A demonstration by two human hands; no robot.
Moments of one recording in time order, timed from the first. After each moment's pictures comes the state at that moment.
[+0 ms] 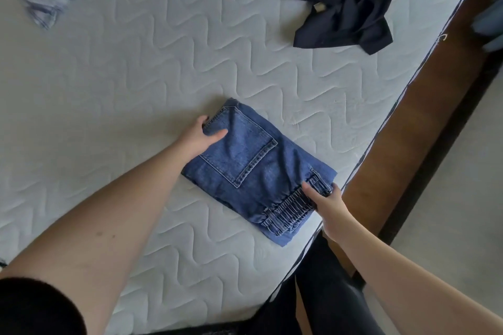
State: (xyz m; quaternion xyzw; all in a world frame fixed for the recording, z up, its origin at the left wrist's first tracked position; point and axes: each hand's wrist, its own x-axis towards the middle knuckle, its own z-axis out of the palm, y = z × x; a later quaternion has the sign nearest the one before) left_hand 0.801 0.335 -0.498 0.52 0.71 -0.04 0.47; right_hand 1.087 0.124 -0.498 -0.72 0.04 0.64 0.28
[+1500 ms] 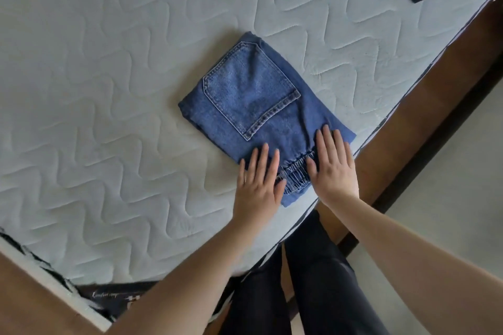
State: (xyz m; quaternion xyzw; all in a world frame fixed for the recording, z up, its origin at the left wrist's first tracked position) left_hand 0.878 0.056 -0.539 0.78 0.59 -0.01 0.20; right_hand 1.076 0.080 -0.541 -0.71 -0.68 0.19 -0.08
